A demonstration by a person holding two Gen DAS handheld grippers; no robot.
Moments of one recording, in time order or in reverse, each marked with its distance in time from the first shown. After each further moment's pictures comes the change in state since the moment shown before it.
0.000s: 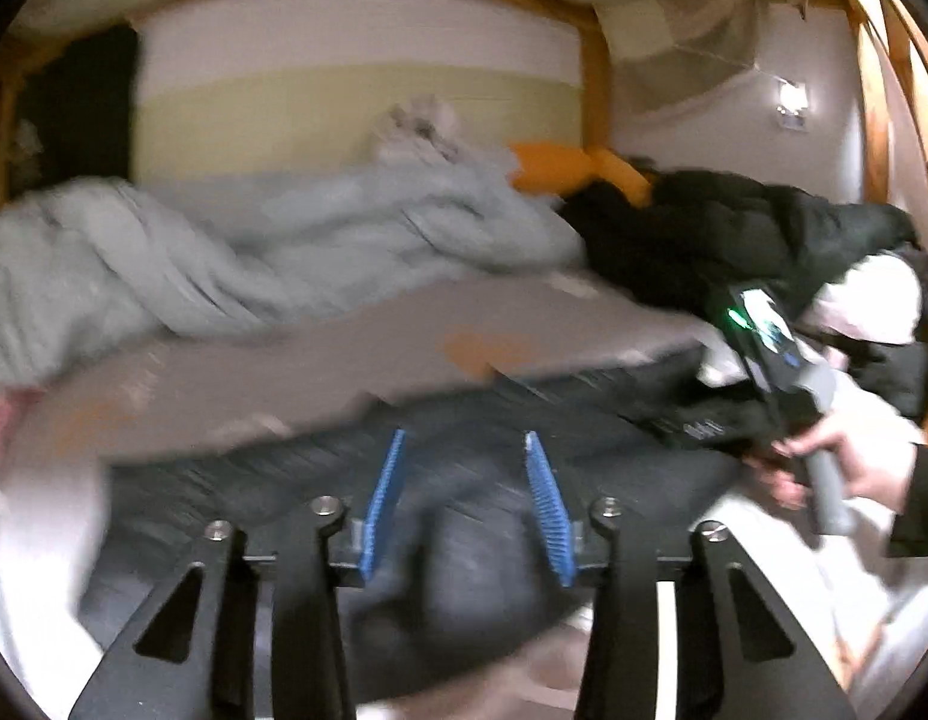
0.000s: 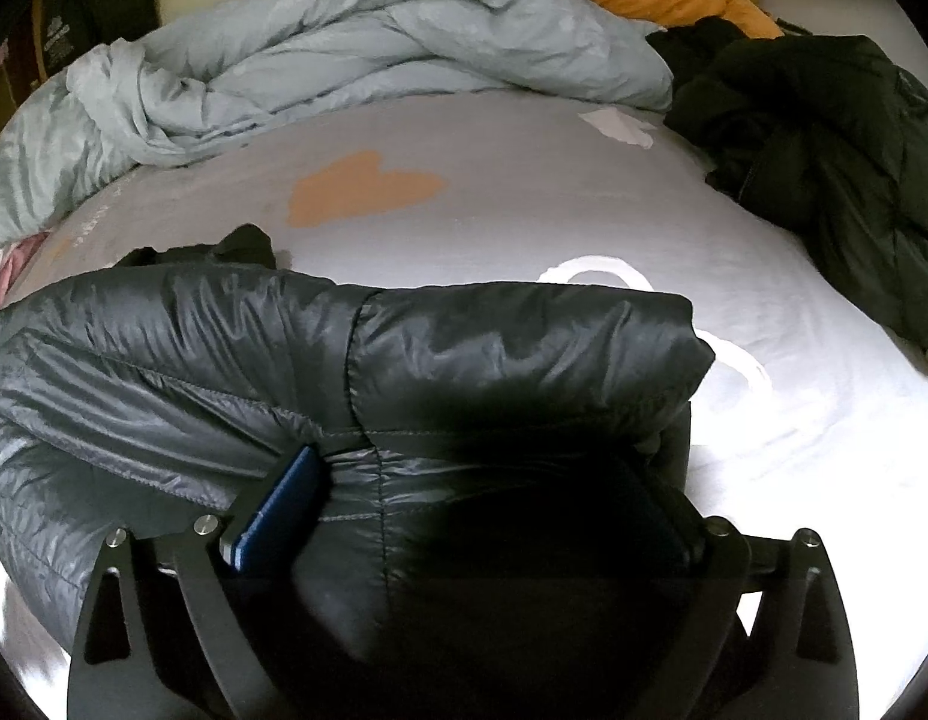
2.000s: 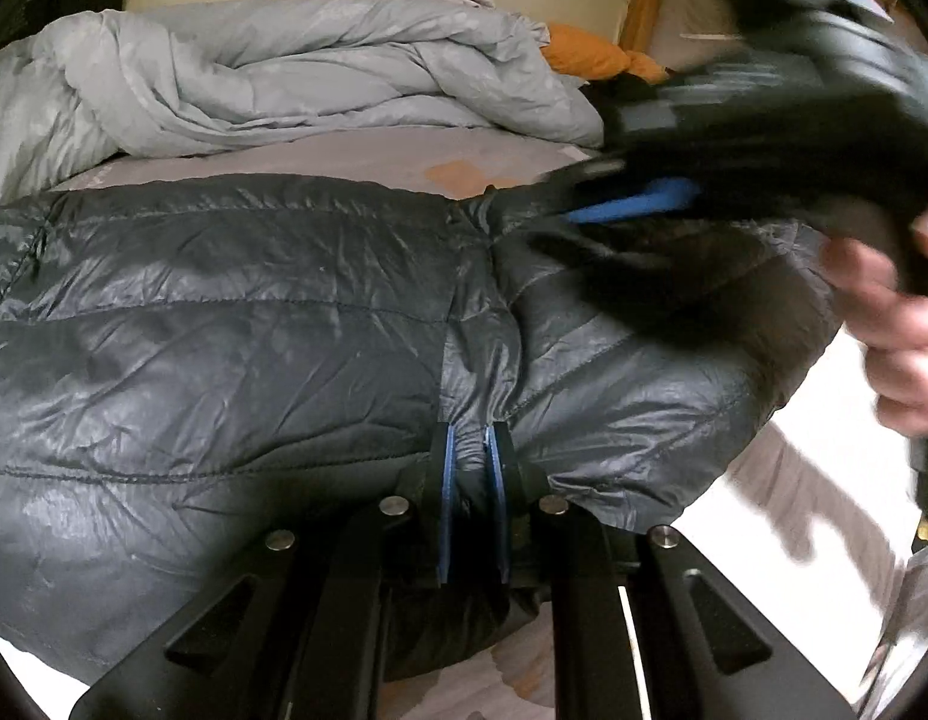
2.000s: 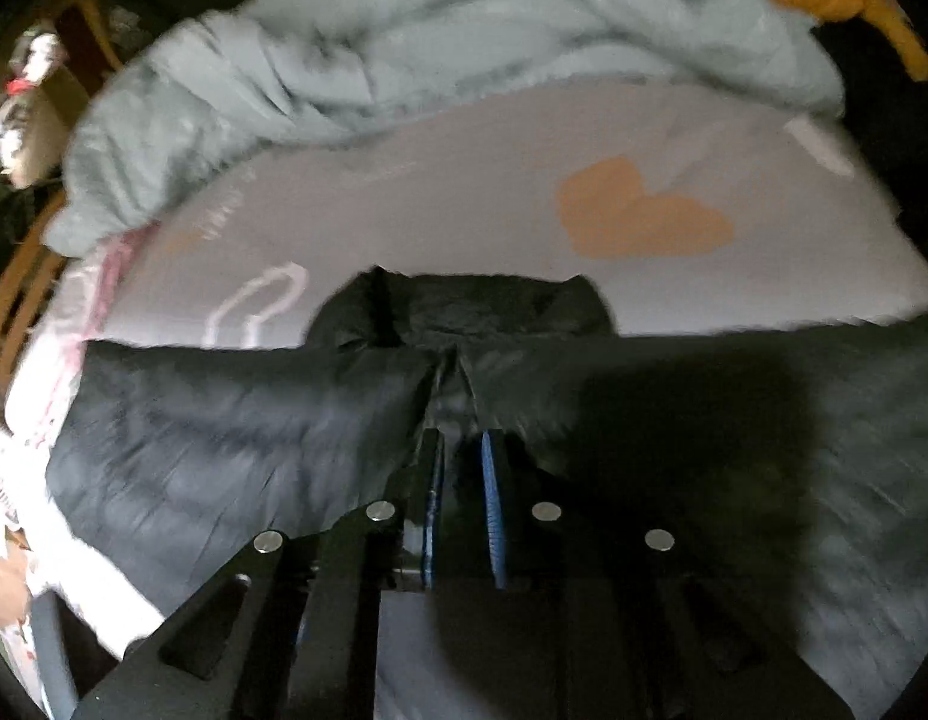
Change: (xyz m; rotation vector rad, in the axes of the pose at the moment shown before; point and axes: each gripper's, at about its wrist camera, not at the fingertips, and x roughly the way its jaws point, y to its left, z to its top) left arm 0.093 0.011 -0.070 -0.145 0.227 -0.032; right arm -0.026 0.120 0.045 -0.005 0.084 0.318
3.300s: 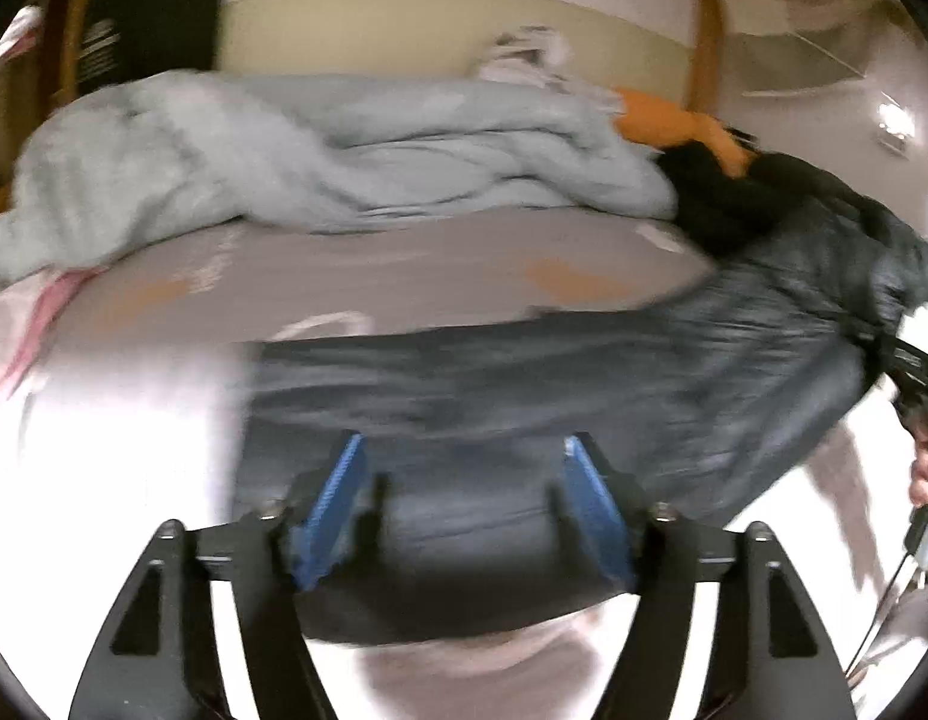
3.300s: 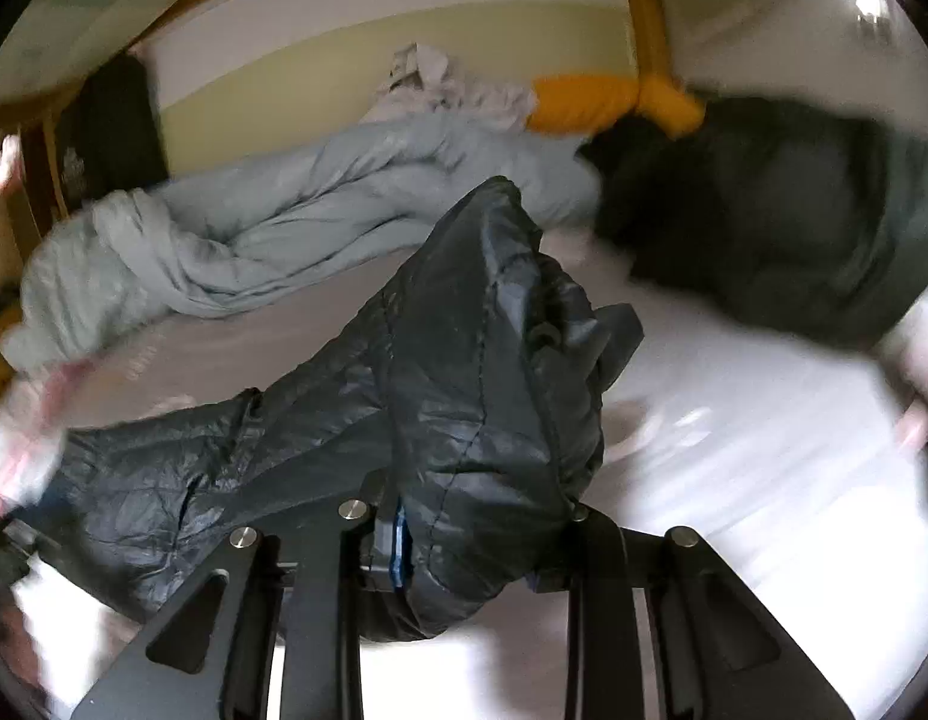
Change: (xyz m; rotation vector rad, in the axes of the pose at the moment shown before) left arm -0.119 0.032 0.030 -0.077 -0.103 0.234; right arm -0.157 -0.111 -0.081 0.116 -0.419 -0.336
